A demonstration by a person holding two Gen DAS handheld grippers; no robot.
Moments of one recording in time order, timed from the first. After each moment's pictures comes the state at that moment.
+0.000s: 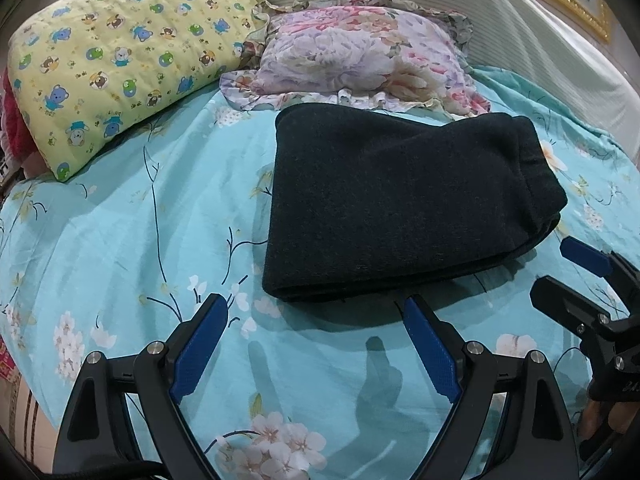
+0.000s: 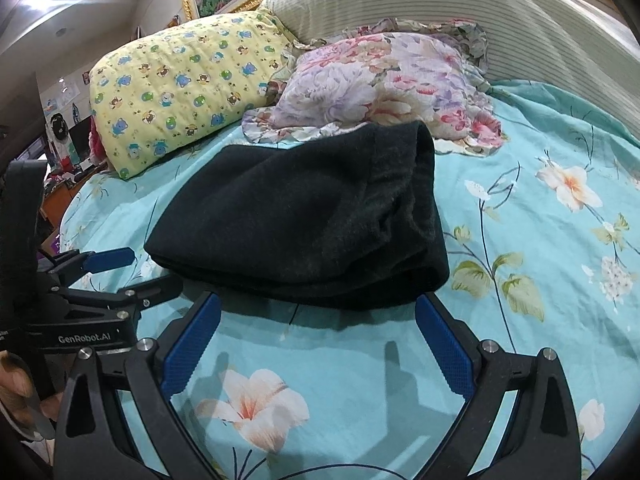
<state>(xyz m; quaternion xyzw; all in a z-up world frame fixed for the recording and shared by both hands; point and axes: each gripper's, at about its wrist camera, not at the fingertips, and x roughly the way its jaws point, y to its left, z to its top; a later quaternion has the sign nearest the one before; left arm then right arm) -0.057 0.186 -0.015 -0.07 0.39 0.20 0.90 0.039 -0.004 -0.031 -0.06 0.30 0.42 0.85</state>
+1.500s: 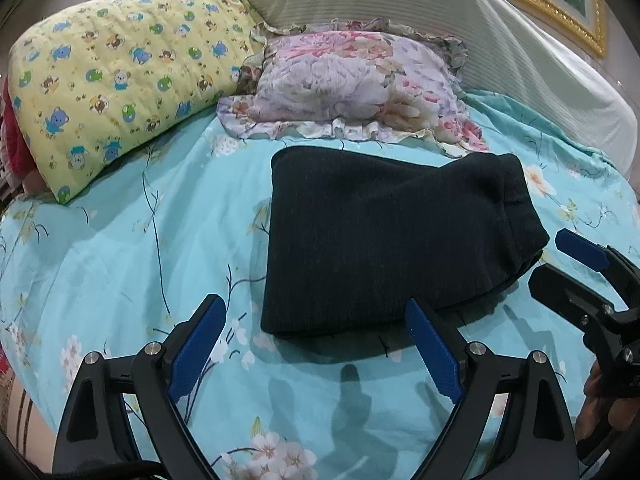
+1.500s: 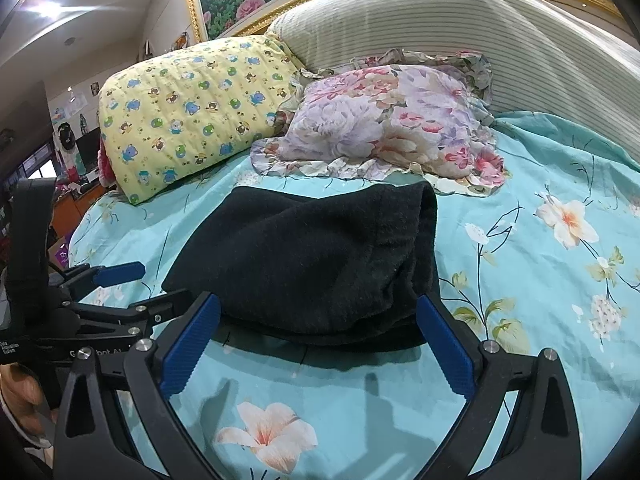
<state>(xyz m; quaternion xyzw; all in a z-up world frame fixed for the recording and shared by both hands) -0.054 0.186 0.009 -0.08 0.35 0.19 0.91 0.040 0.000 0.002 -0.05 0.27 0.43 0.86</state>
